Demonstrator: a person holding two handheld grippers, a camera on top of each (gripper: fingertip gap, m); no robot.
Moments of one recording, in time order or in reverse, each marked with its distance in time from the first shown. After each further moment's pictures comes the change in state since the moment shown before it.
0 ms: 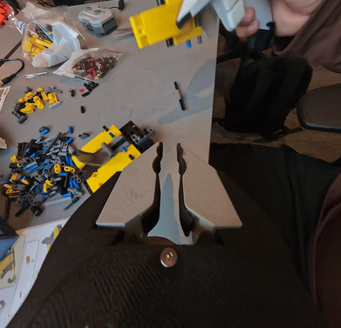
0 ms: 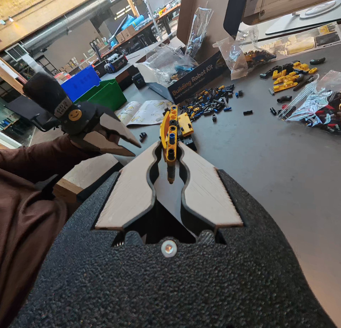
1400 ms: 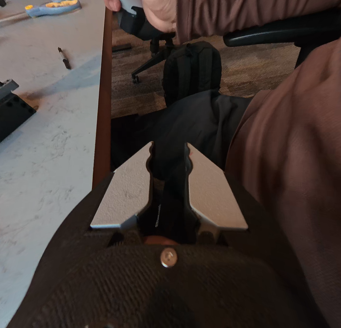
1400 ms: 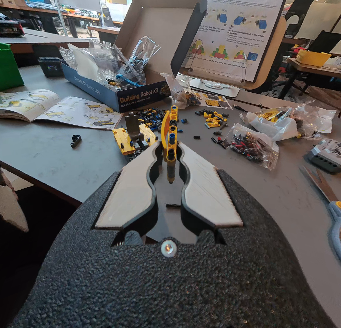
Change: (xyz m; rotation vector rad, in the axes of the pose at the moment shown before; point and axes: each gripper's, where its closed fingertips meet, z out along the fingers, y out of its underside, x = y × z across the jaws) left arm 0.117 0.088 -0.033 0.100 0.330 0.137; right arm -0.010 0.005 0.028 0.143 0.530 -0.445
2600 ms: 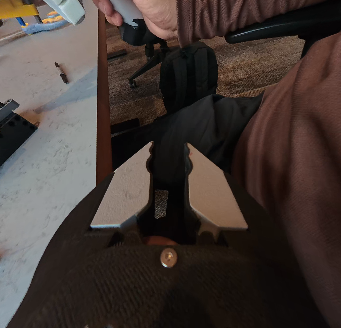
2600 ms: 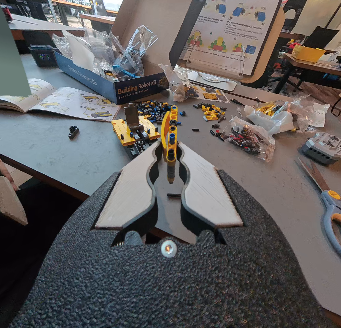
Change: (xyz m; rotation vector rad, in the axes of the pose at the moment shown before) left arm 0.001 -0.007 0.004 0.008 0.023 0.072; right arm -0.004 0.010 -0.007 -0.033 0.025 -0.018
